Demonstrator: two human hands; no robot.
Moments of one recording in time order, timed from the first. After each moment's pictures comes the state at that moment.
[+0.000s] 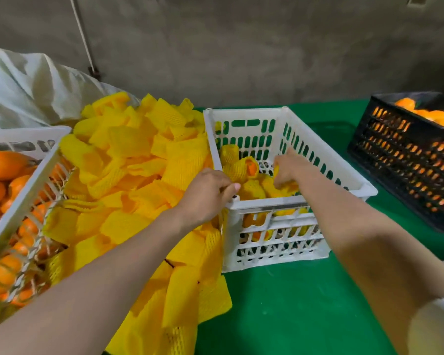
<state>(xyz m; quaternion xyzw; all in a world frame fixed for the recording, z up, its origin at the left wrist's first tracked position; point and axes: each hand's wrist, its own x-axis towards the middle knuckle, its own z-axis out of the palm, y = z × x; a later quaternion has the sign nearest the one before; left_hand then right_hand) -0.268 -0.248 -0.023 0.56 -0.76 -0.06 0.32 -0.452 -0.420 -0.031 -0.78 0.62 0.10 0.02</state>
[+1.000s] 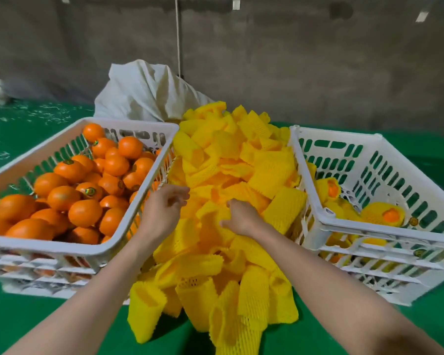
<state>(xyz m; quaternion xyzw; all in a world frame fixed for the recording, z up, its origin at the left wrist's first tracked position) -0.103 -0.103 -0.037 0.75 -0.44 -0.14 0.48 -0.224 -0.250 -0.079 -0.90 0.40 0.01 0.16</state>
